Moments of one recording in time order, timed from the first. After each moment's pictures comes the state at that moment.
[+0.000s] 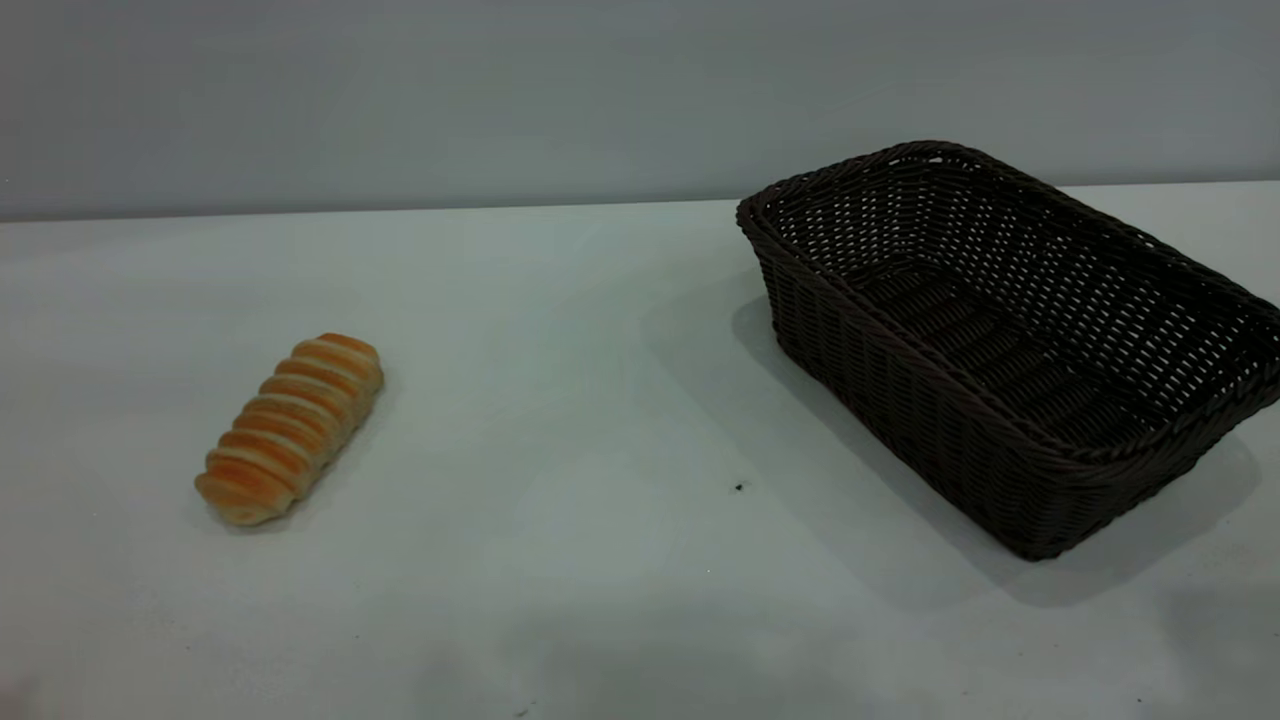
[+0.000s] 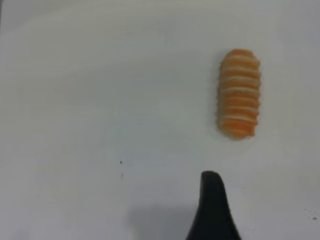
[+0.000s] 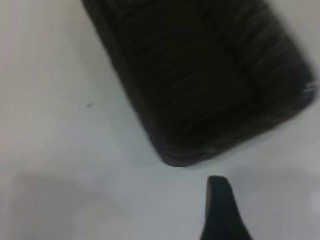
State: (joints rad) left arm 0.03 0.90 -0.86 -0.03 0.76 0.13; right arm 0.07 1.11 -0.77 0.28 0.68 -0.10
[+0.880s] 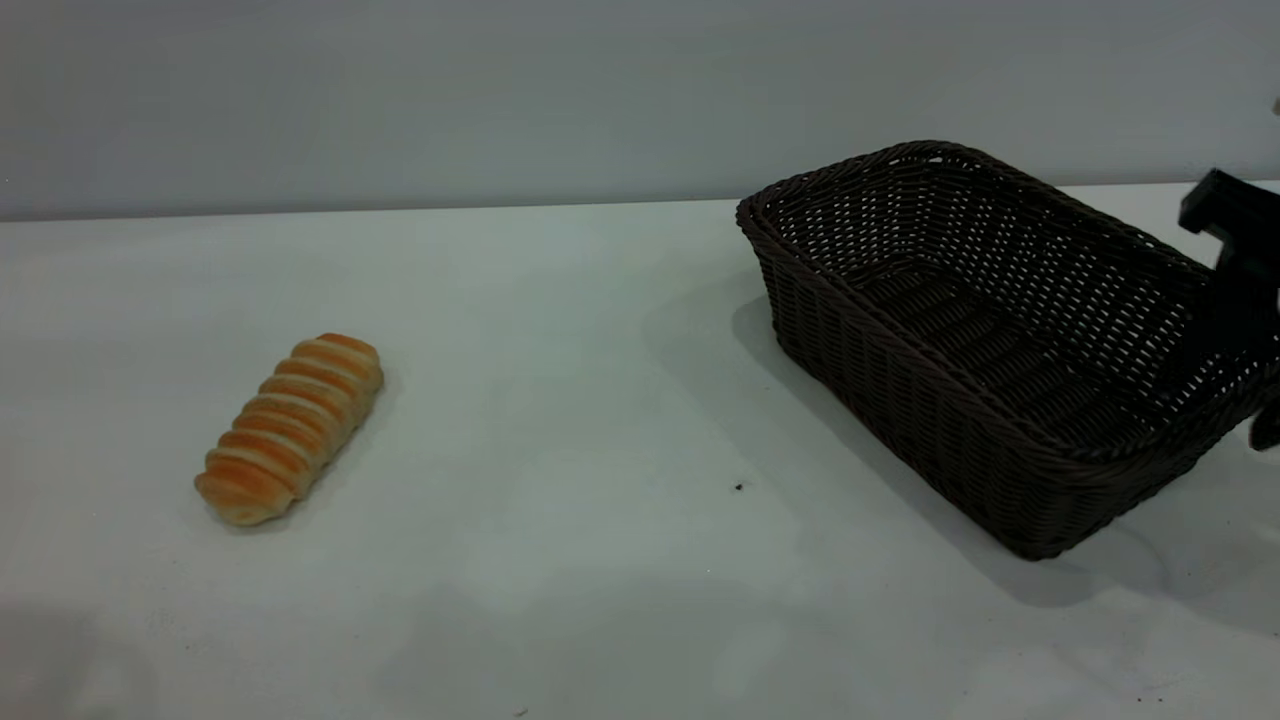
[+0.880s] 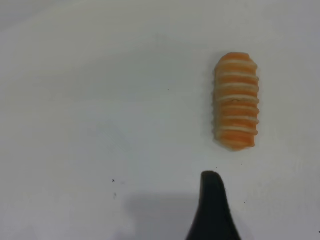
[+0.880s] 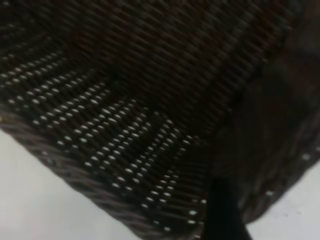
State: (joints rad) left arm 0.03 1.02 -0.86 -0.07 0.66 0.19; right arm -0.04 1.78 -0.80 0.72 0.47 -0.15
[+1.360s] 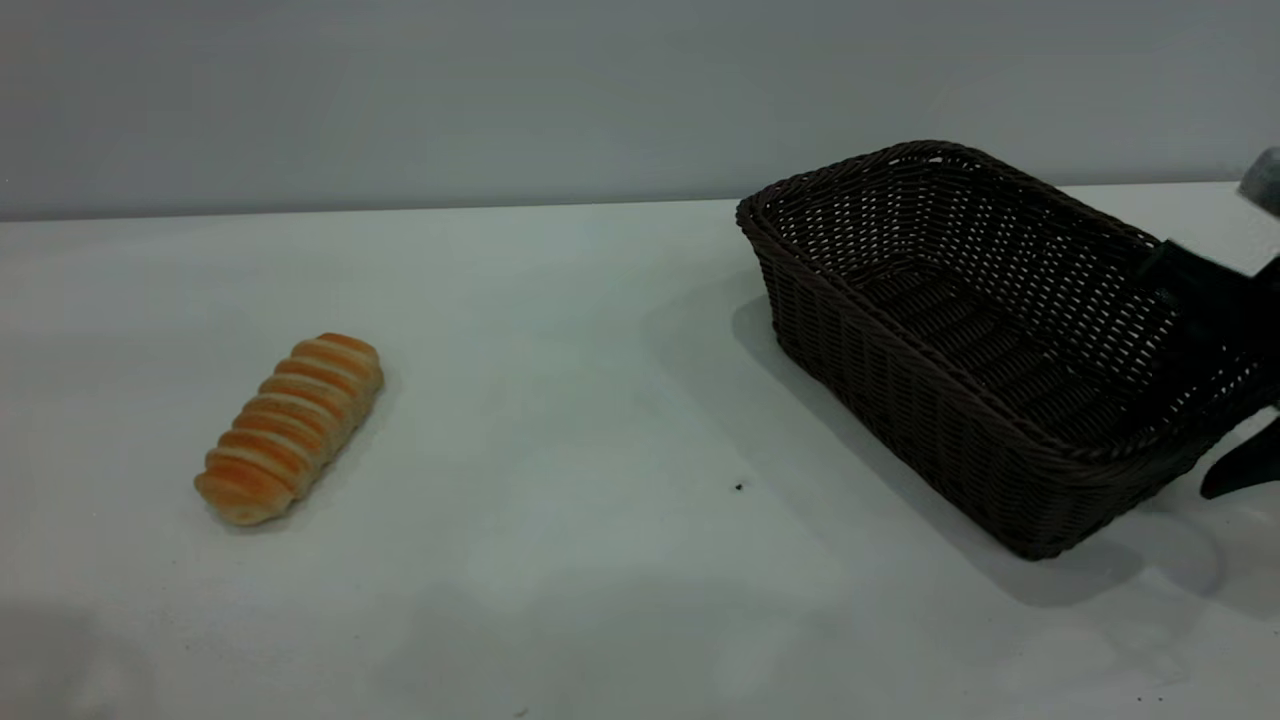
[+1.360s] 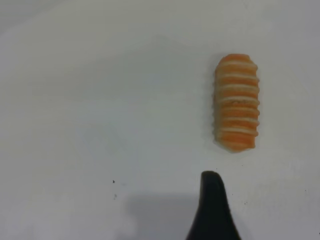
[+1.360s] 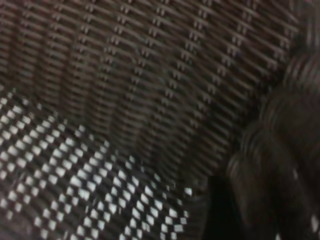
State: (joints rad) left arm 0.03 1.02 -0.86 -0.07 0.66 0.19; right arm -0.04 1.98 -0.85 0.88 0.35 -0.21
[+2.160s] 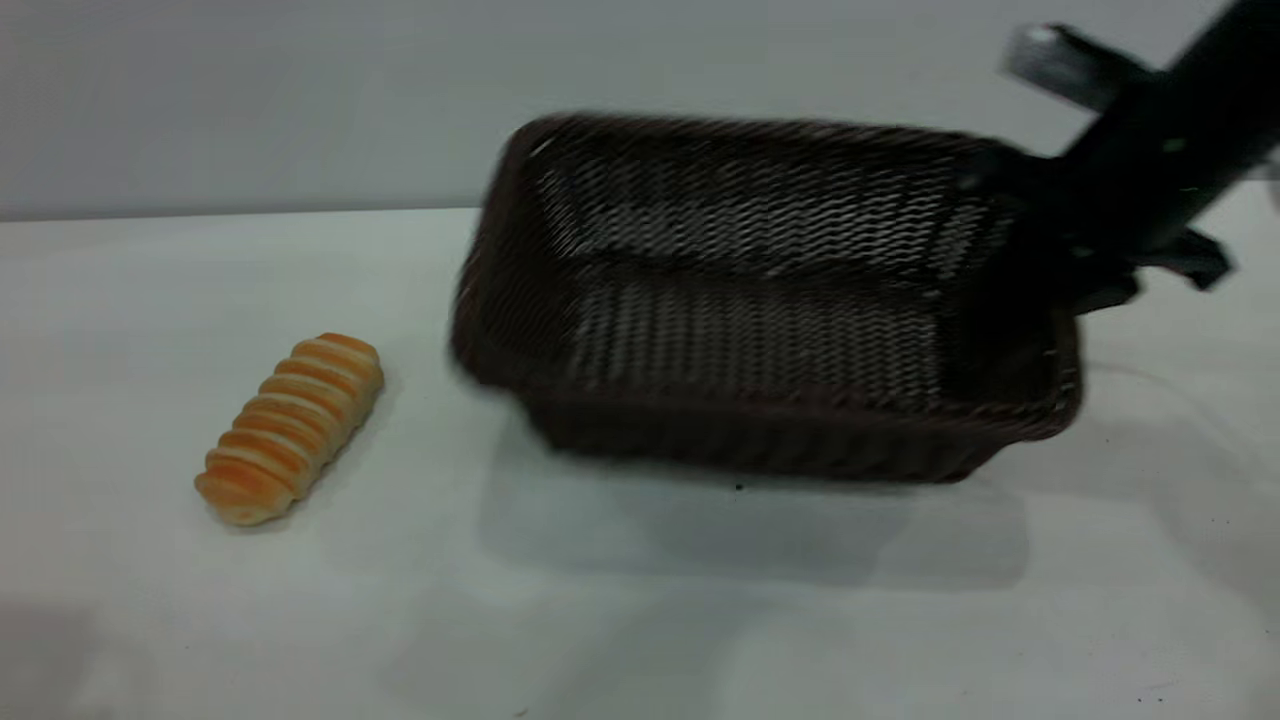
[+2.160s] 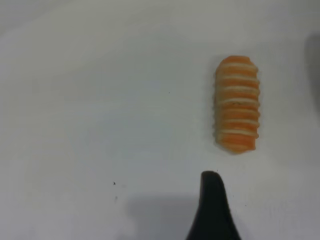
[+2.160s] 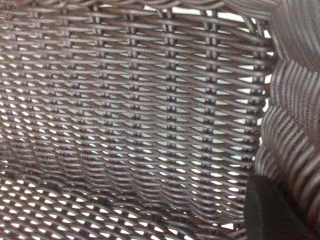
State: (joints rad) left arm 0.03 1.02 -0.86 -0.07 0.65 0.20; right arm 0.12 2.11 -1.25 0.71 0.62 -0.45
